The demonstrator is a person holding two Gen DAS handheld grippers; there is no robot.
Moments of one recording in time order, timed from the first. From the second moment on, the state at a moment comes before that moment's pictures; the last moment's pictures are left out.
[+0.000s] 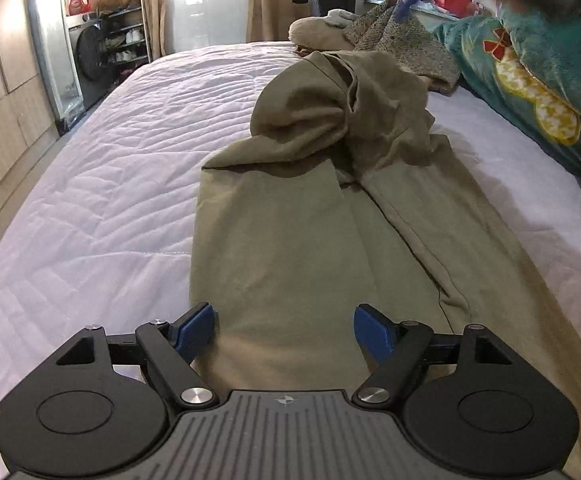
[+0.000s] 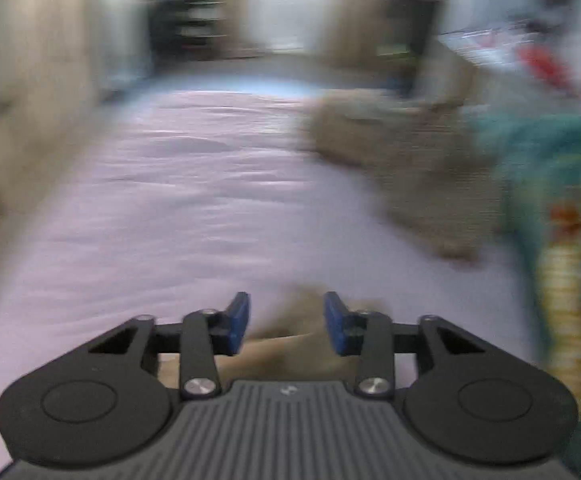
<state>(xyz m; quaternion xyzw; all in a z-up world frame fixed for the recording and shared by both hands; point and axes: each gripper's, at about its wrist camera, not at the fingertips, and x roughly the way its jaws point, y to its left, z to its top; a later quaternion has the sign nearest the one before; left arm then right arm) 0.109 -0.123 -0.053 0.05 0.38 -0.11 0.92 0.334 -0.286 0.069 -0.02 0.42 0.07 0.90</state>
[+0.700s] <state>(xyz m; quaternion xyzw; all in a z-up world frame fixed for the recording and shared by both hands) 0.119 -0.120 -0.055 0.04 0.39 -0.13 0.91 0.309 -0.163 -0.014 -0.27 0.52 0.21 0.78</state>
